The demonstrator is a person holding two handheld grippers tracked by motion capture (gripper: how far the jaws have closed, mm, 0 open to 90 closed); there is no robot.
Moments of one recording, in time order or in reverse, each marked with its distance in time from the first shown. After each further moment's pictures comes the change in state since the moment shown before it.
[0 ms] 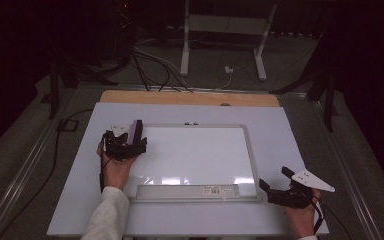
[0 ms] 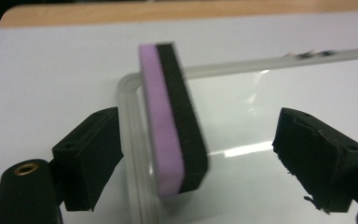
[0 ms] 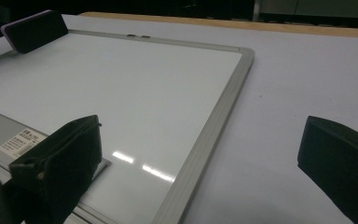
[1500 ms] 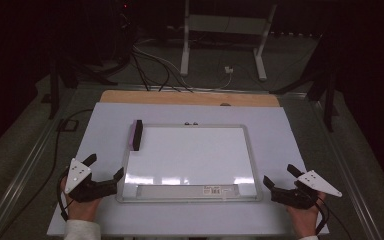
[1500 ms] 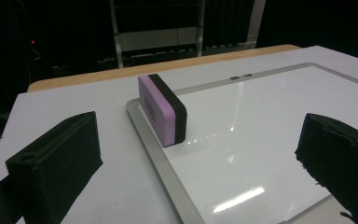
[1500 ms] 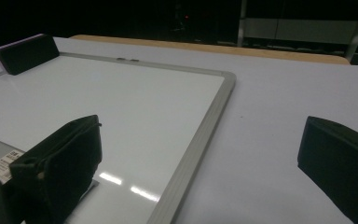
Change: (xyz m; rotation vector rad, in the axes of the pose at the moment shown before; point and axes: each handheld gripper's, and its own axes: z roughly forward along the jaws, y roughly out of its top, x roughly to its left) left arm 0.028 -0.070 -0.107 -0.289 -0.103 0.125; right arm -0.003 0.002 -0.008 -0.092 -0.049 -0.009
